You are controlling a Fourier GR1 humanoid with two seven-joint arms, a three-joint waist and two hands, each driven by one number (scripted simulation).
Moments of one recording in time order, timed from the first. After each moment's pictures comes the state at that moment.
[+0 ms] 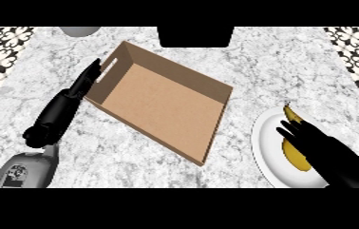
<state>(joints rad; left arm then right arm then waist) -0.19 0.31 -0.07 -1.58 -0.07 -0.14 -0.05 0.14 -0.52 0.14 -1.81 1.15 0.40 -0.18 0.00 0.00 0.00</state>
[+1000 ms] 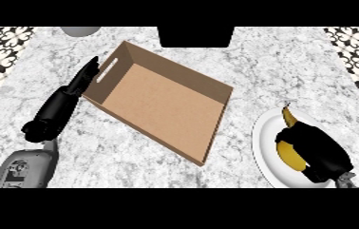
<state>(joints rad) -0.21 0.27 0.01 -1.54 -0.12 -0.21 -0.08 0.03 -0.44 0.12 -1.53 1.29 0.20 -0.34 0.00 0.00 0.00</state>
